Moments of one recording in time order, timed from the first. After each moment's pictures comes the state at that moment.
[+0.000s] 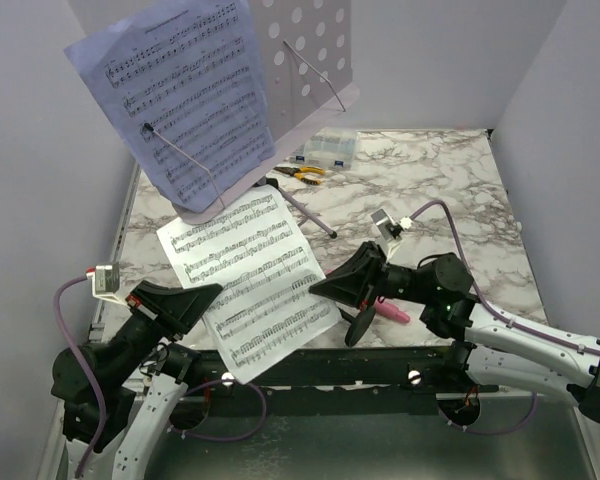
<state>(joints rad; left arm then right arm) -0.35 0.01 0.77 -0.41 0.37 -1.15 0.99 0.89 0.56 0.71 -0.45 0.76</state>
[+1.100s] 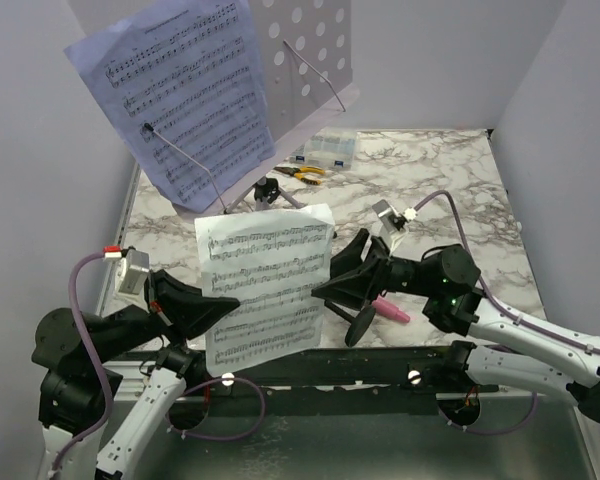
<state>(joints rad) -0.35 0.28 1.03 -0.55 0.79 -0.59 0.99 0.91 0.65 0.63 -0.50 0.76</state>
